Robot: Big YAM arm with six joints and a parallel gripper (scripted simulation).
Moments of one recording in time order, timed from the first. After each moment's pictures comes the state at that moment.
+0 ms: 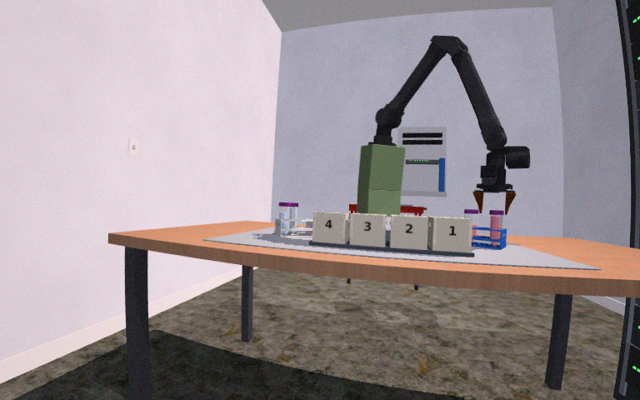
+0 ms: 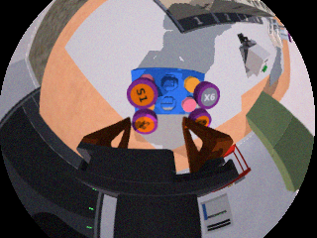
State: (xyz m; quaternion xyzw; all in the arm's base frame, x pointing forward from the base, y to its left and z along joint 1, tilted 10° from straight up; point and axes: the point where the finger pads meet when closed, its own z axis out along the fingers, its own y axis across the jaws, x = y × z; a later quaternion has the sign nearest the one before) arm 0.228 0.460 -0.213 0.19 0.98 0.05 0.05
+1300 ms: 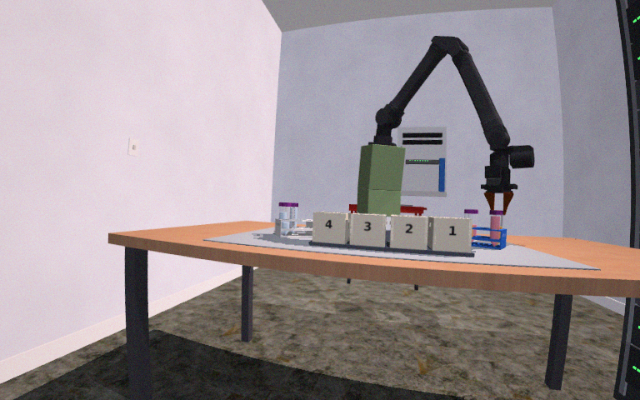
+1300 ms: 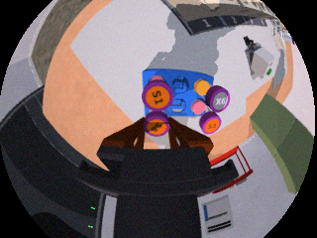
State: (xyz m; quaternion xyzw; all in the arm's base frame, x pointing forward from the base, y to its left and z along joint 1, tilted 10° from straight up) arm 0.237 0.474 -0.212 0.19 0.98 0.06 0.06
